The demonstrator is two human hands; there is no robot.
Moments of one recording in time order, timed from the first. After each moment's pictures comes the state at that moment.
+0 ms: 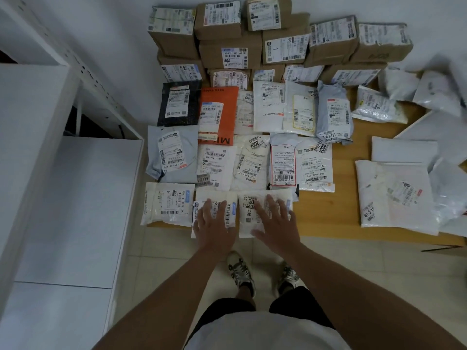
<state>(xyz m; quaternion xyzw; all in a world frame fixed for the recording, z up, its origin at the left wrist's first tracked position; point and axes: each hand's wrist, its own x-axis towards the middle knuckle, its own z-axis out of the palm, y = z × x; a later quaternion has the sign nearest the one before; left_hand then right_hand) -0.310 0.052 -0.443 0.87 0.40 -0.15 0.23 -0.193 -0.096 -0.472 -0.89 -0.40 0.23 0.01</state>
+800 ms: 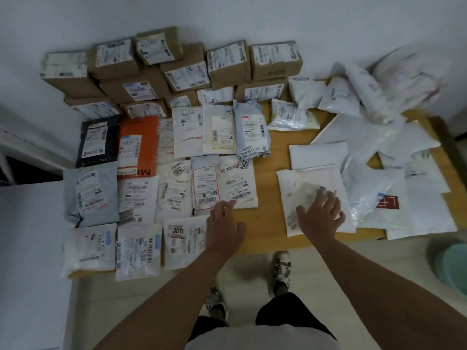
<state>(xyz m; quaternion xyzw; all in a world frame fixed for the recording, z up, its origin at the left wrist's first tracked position) -0.141 -0.084 -0.418 0.91 0.26 -0.08 0.31 -0.008 -0.284 -0.445 -0.99 0.03 0.12 0.10</state>
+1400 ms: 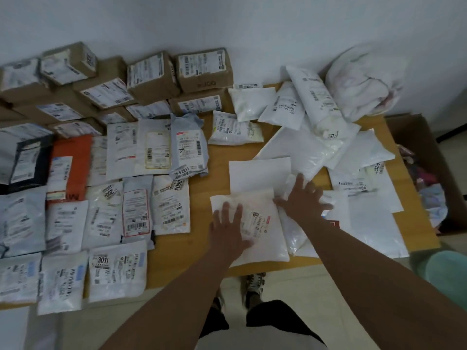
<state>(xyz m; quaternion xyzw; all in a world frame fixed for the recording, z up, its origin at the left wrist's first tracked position) 0.018 -0.241 -0.442 0.92 0.21 -0.28 0.17 0.173 -0.381 -0.439 -0.96 0.01 0.28 0.03</state>
